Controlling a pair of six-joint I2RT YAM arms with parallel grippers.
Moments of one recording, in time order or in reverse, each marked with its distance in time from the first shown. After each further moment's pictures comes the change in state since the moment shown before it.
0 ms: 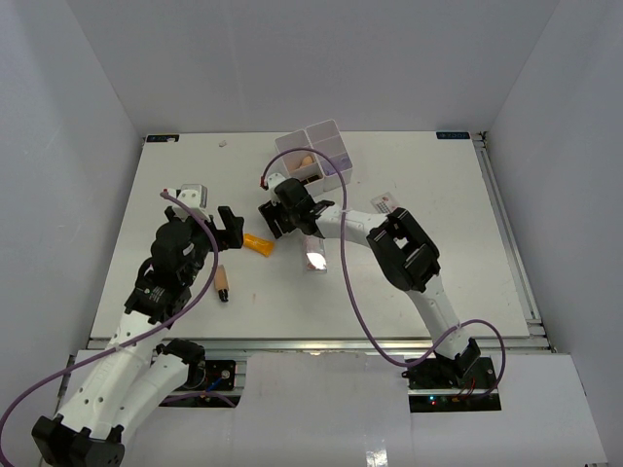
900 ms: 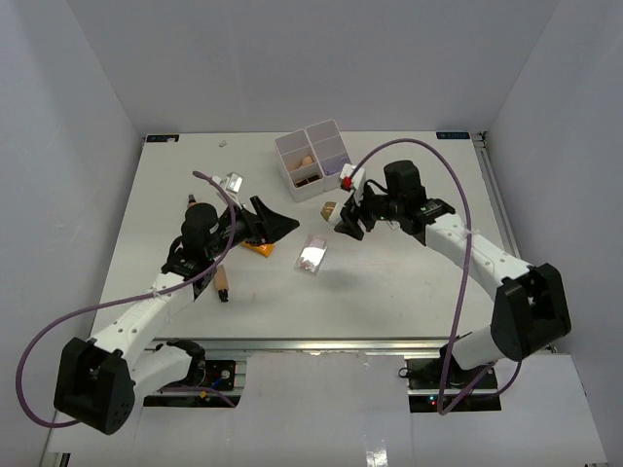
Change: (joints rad) left arm -0.003 0.316 -0.069 0.448 0.652 -0.503; right arm -0.326 -0.806 -0.570 -0.125 -0.634 -0.477
